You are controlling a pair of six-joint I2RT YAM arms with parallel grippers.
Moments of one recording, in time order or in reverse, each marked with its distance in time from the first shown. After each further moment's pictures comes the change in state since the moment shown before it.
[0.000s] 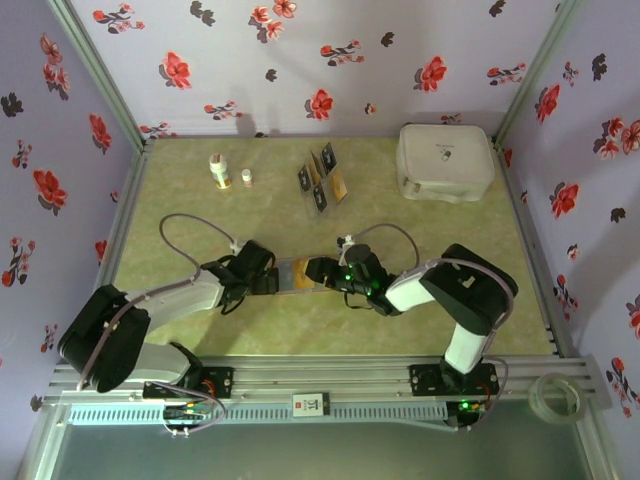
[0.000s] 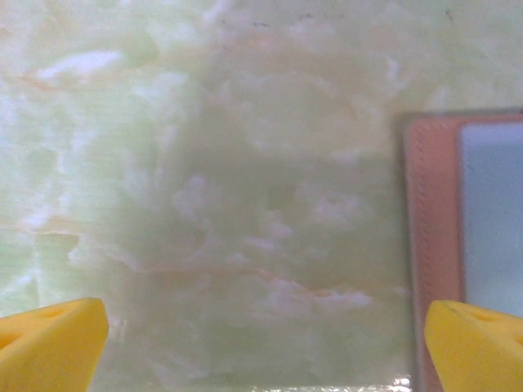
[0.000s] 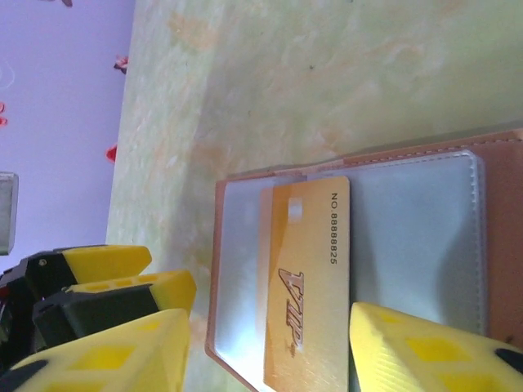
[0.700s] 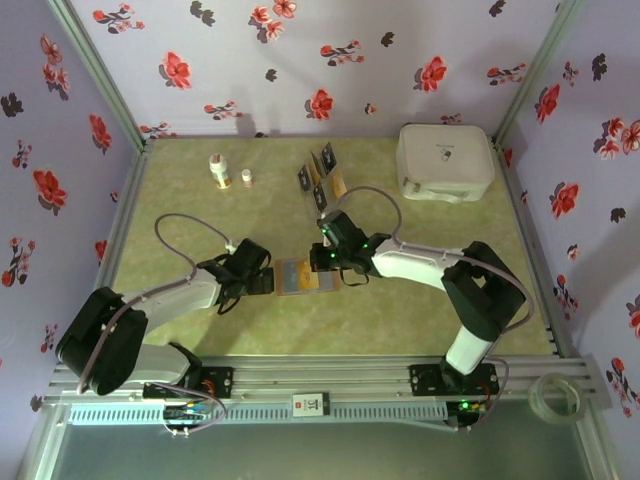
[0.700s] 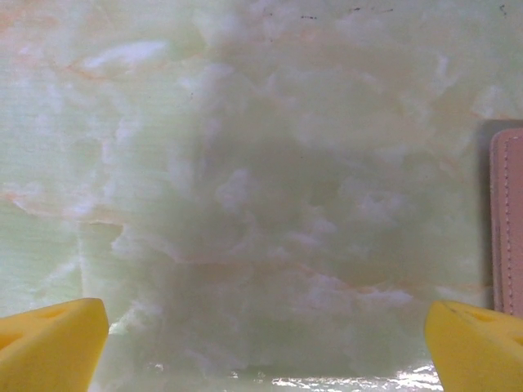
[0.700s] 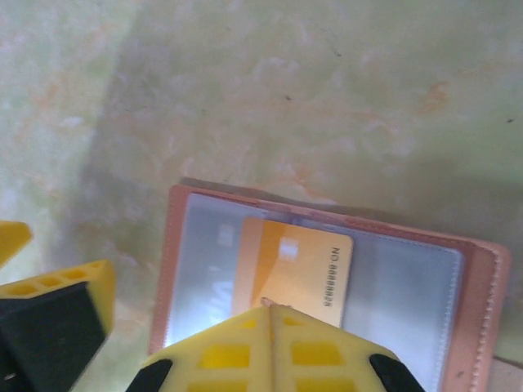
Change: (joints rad) left arm 0.027 -0.007 0.008 -0.055 0.000 0.012; right arm 0.000 -0.029 0.473 -0.913 0.098 -0.369
